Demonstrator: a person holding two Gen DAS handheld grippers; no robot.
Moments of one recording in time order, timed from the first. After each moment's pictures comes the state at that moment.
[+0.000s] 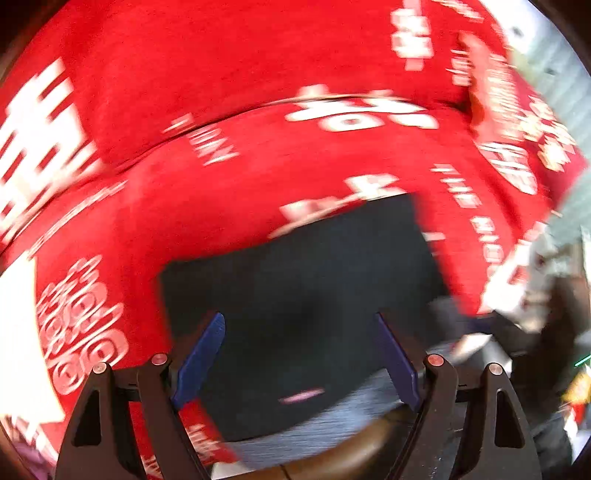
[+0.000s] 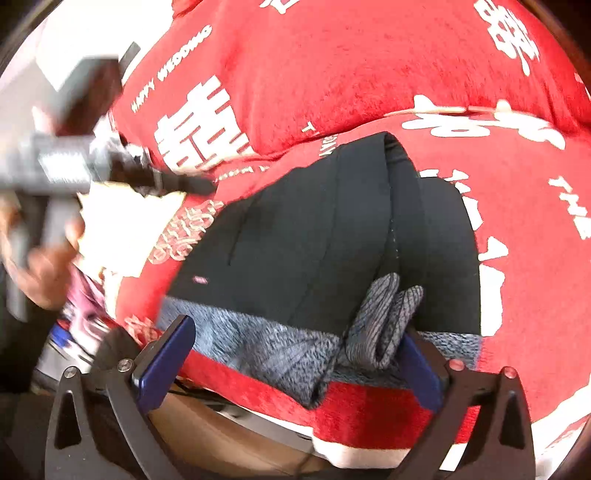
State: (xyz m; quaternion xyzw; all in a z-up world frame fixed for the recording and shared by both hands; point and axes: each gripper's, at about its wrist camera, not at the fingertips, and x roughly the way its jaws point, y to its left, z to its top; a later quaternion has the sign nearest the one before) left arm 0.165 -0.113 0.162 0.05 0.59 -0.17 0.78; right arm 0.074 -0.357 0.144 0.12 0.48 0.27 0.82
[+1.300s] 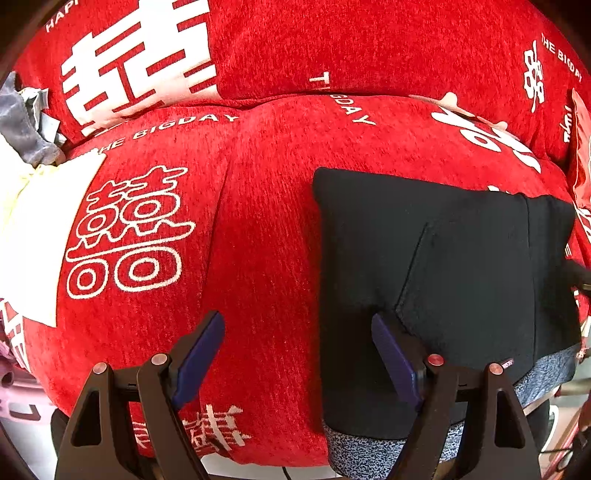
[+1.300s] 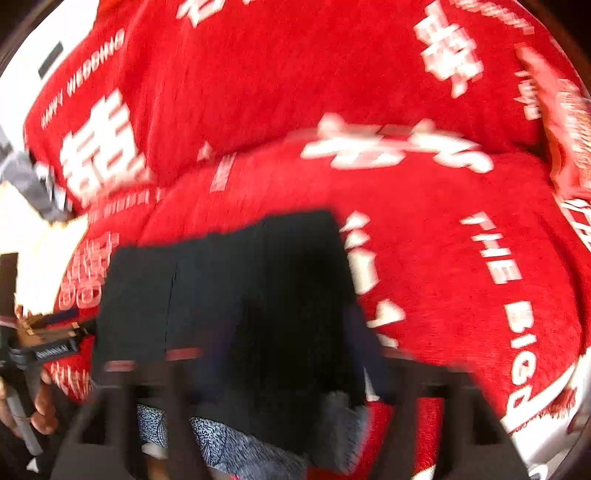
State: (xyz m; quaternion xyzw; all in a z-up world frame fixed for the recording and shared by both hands) left arm 0.137 -0.053 0.098 -0.01 0.58 0.00 0.82; right arm 0.161 -0.366 0.154 0.03 0.53 0.09 0.84
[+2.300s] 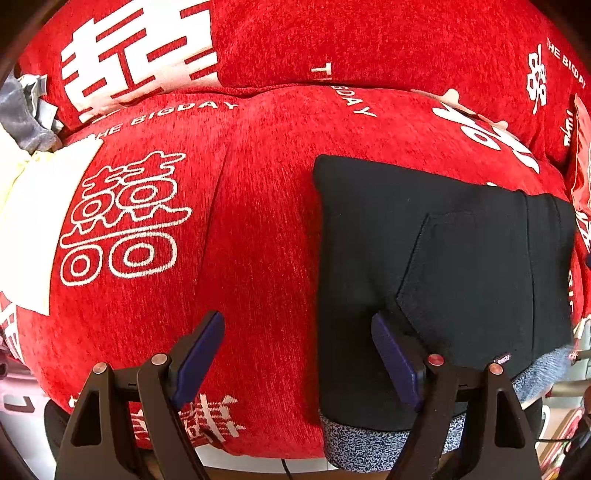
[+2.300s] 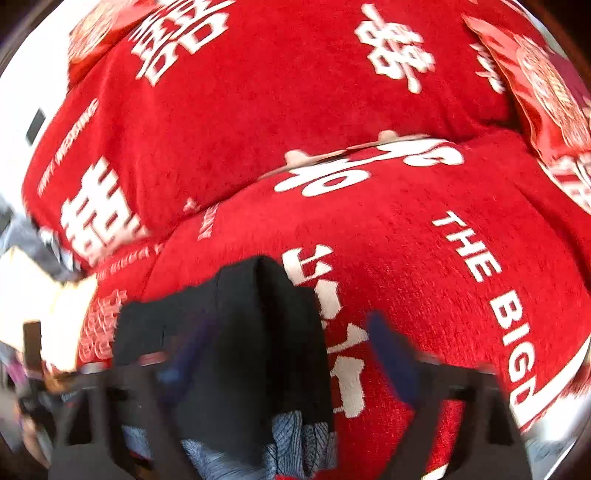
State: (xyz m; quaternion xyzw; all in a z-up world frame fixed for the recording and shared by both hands) left arm 0.134 -0.052 0.096 -0.03 0.59 0.00 0.81; right arm 0.151 -0.421 0.180 0.13 0.47 0.09 0.87
